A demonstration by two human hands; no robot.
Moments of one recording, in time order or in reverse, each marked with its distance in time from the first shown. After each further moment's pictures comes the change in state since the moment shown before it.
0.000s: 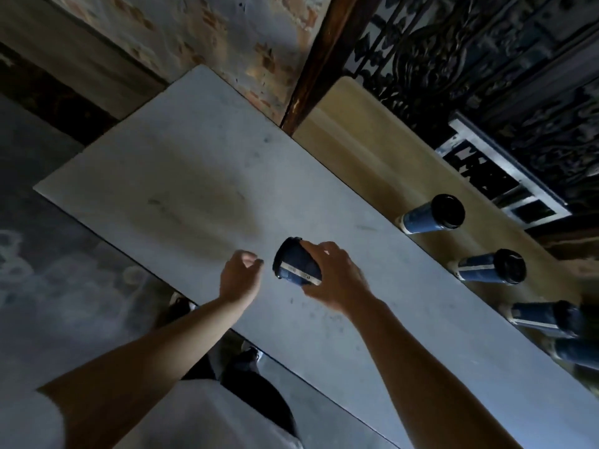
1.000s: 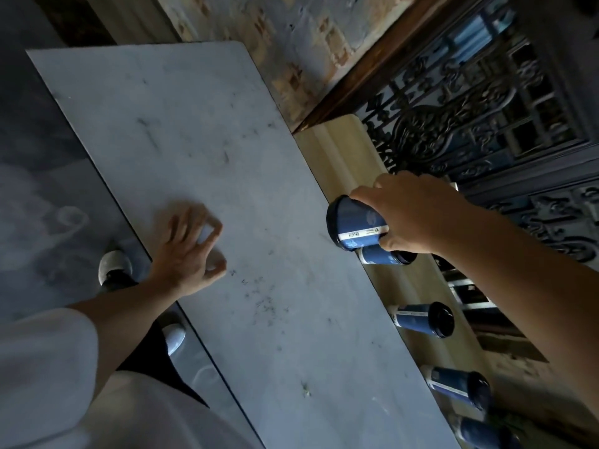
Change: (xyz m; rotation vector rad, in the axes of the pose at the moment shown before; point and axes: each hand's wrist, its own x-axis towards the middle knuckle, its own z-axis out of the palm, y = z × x) left_hand -0.018 -0.103 0.054 0.964 0.238 0.572; right_hand -0.065 0.019 -0.193 -1.078 -0.100 -0.355
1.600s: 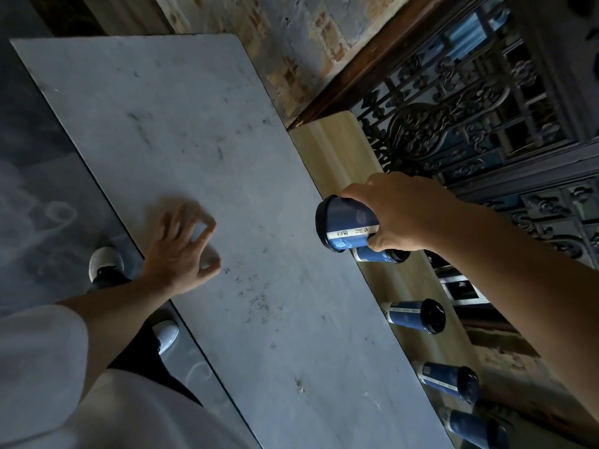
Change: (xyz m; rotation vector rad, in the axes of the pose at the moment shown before) left_hand 0.005 -0.004 0.009 0.032 0.058 0.010; right_hand 0.004 -0.002 -0.001 0.152 0.011 0.051
